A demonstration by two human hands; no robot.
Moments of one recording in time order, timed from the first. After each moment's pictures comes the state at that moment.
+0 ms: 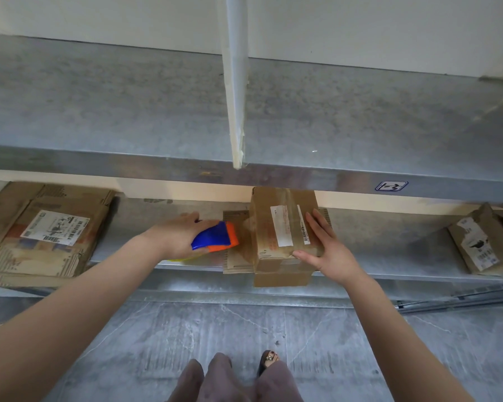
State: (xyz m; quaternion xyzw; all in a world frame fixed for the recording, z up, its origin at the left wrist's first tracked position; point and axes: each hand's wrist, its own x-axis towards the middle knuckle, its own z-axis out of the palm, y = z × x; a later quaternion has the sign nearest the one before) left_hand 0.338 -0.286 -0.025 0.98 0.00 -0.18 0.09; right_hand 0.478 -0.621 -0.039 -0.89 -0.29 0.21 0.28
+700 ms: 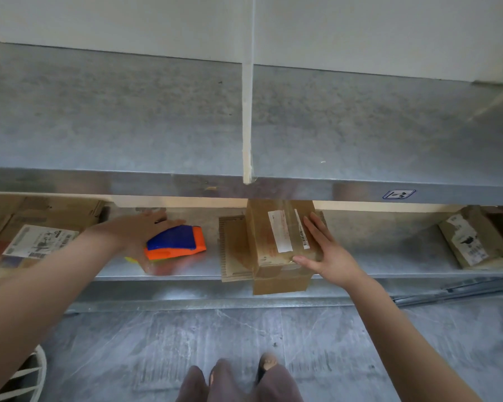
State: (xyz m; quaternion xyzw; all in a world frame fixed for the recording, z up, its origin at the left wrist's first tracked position) left_hand 0.337 -0.206 -0.015 0.95 -0.01 -0.32 0.00; right_hand 0.478 -0.618 -0.035 -0.90 -0.29 0.22 0.26
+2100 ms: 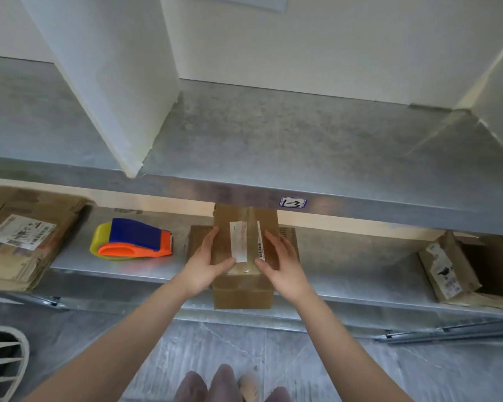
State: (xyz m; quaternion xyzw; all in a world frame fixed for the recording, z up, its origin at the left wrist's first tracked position) left_hand 0.375 -0.448 -0.039 0.79 0.25 -0.05 0.55; right_hand 0.489 -0.632 -0.050 -0.85 -0.25 0.23 0.39
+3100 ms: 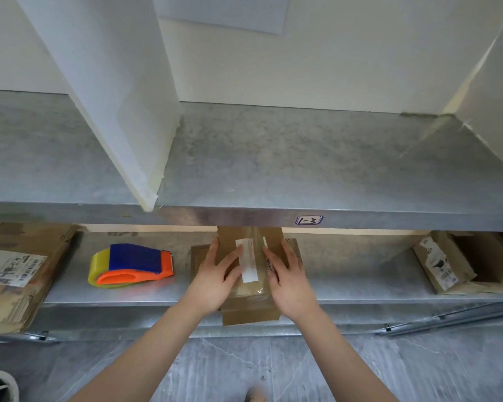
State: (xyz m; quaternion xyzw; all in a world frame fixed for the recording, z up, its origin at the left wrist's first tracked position) left_hand 0.386 -0.443 -0.040 0.90 0.17 -0.06 0.40; right_hand 0.466 -0.621 -0.044 -0.92 -0.27 0.14 0.26
